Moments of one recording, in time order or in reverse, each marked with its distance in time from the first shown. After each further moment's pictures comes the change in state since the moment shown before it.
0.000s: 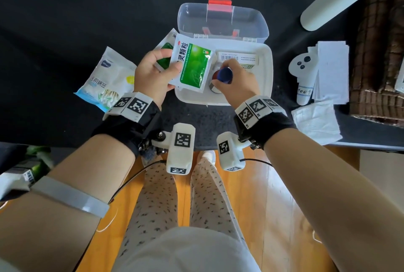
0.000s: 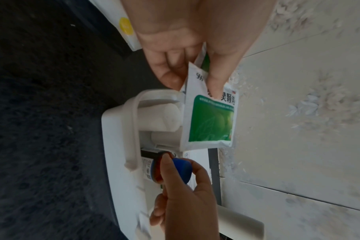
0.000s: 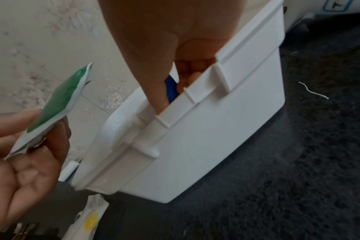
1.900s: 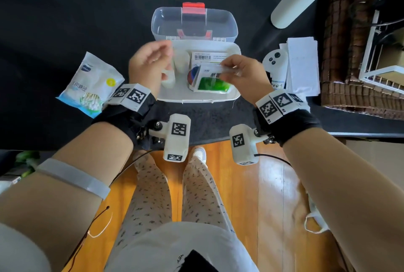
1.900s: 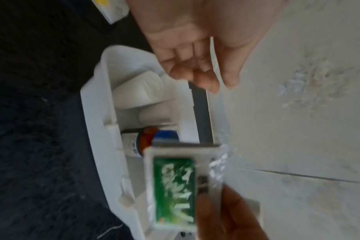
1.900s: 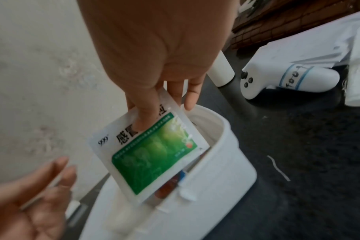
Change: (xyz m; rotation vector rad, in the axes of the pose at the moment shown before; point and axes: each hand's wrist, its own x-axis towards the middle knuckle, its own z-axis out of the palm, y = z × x) left_hand -0.008 0.001 0.046 0.028 -0.026 0.146; right_hand -0.025 0.029 -0.078 0.130 0.012 -0.140
